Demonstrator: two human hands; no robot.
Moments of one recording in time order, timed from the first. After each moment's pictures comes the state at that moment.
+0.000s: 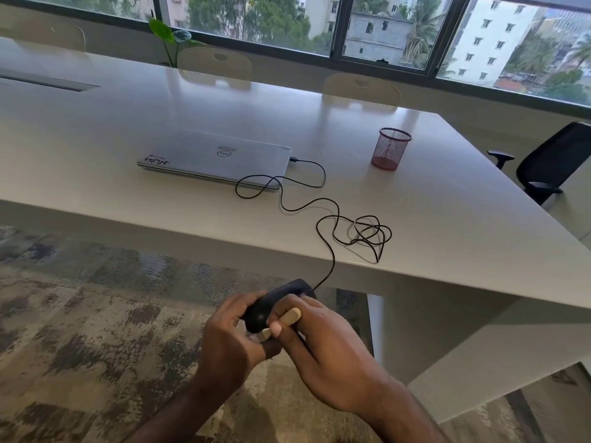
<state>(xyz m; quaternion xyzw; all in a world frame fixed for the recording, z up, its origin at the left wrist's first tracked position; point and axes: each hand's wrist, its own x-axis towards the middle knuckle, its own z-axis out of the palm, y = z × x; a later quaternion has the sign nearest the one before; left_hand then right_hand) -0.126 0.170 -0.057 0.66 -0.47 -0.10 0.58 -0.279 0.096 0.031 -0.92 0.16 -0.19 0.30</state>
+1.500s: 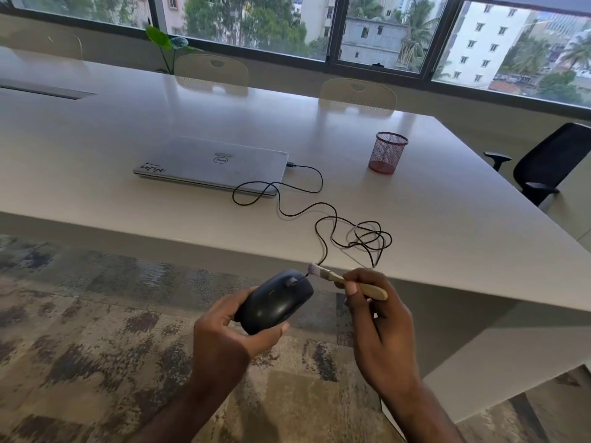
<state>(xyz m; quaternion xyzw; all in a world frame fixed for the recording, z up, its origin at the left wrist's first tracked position) -0.118 0.163 -0.053 0.67 -0.43 -0.08 0.60 -0.303 0.059 0.015 -0.76 0.28 -0.50 0.32</state>
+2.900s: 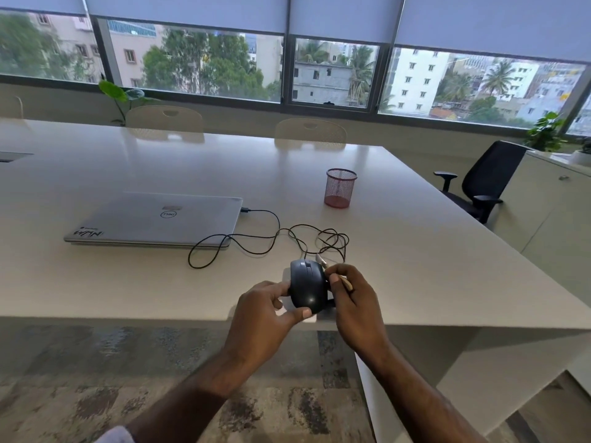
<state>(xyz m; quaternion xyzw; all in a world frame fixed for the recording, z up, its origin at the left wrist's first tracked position) -0.142 0.023 0.016 0.69 -0.55 -0.11 0.46 -0.290 -0.060 0.018 -0.71 0.39 -0.45 0.38</state>
